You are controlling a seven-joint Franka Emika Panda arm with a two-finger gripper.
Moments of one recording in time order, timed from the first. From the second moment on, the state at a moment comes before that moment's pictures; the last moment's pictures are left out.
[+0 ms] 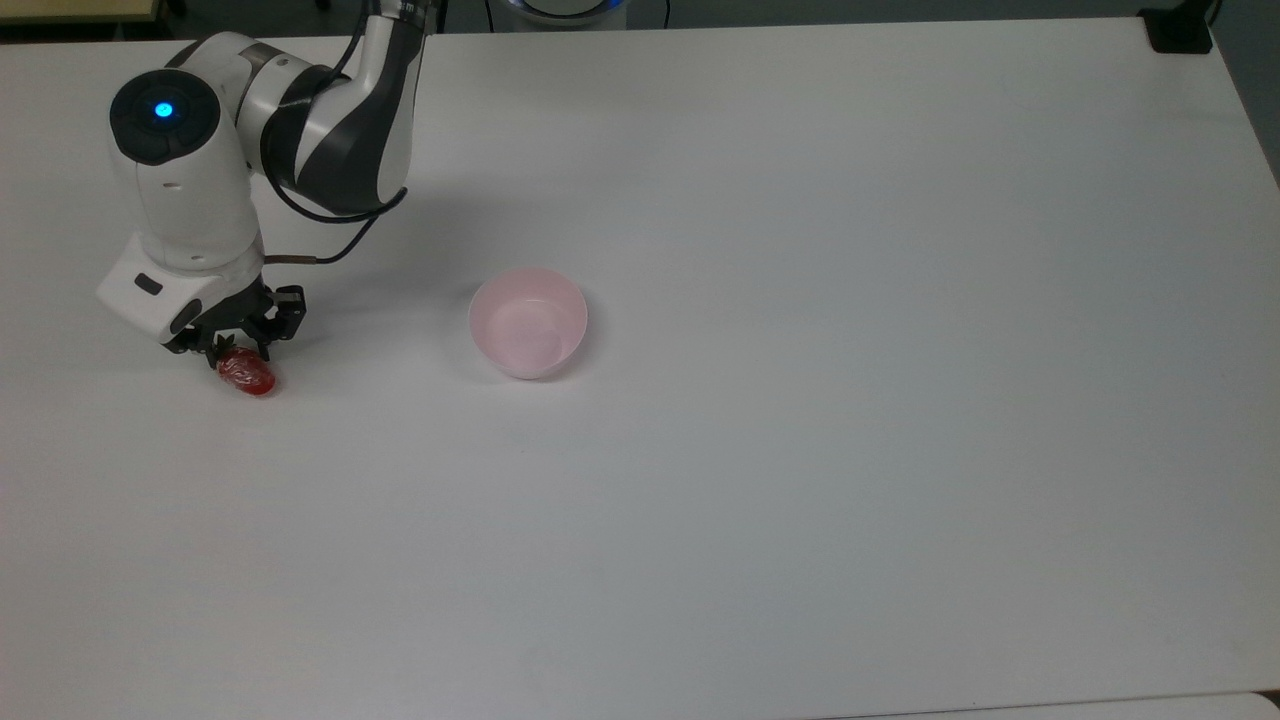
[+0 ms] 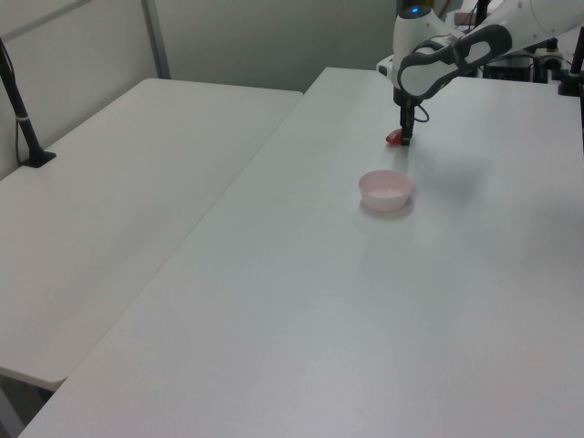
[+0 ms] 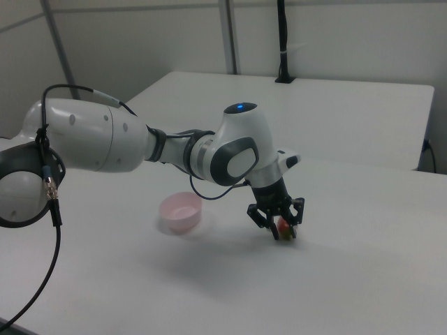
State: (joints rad) arm -0.07 0.62 -0.33 -1.56 -0.01 2.29 -0.62
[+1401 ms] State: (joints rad) arm -0.05 0.63 -0.31 -1.55 0.09 2.40 -0.45
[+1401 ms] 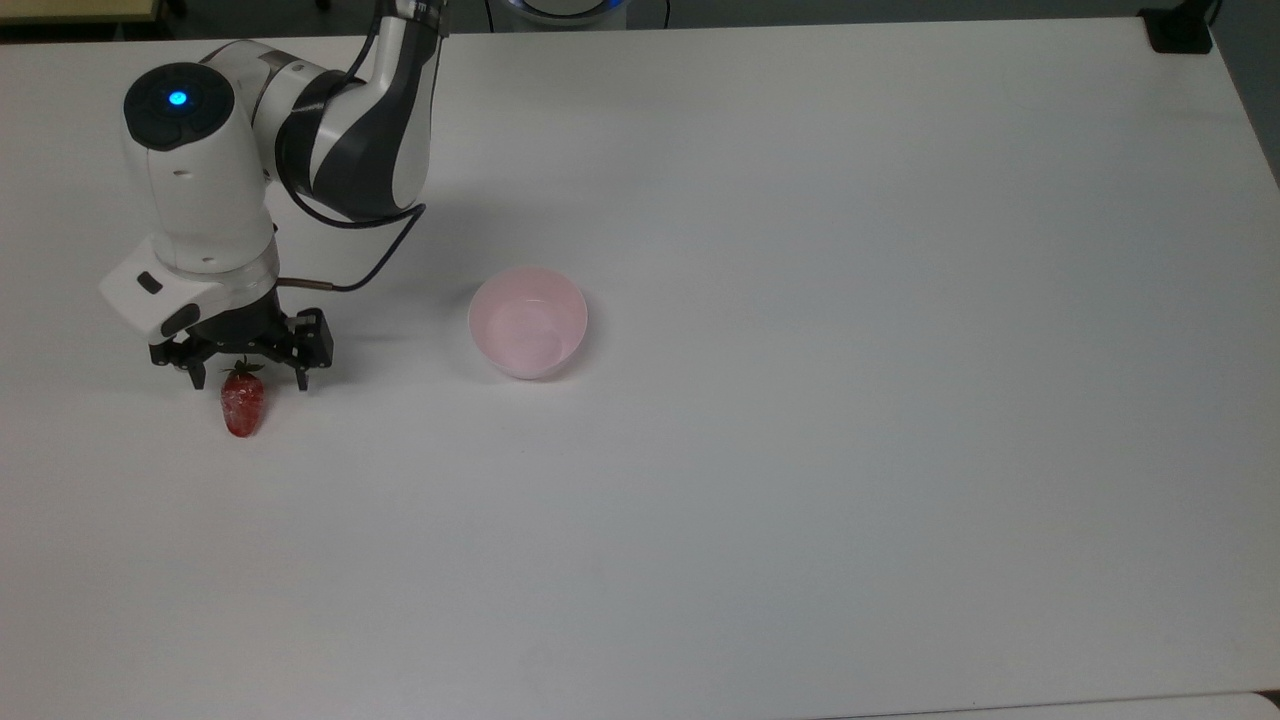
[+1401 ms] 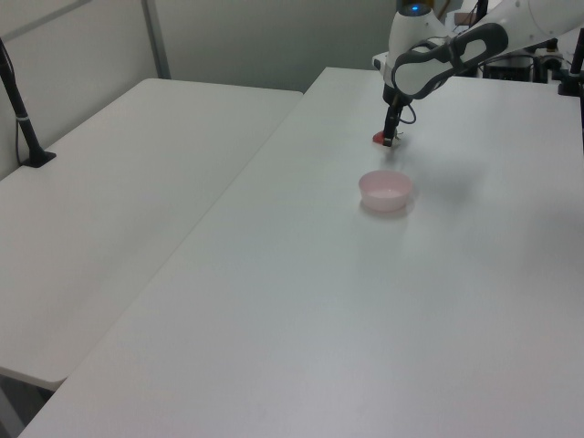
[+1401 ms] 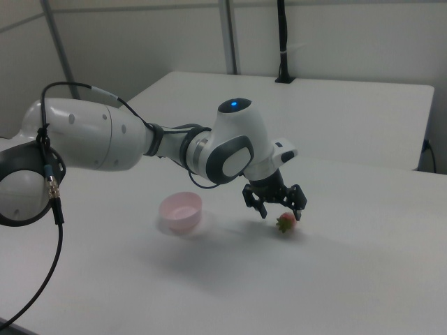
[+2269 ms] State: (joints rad) arm -0.07 0.67 -0.32 -1.56 0.12 2.51 -0.41
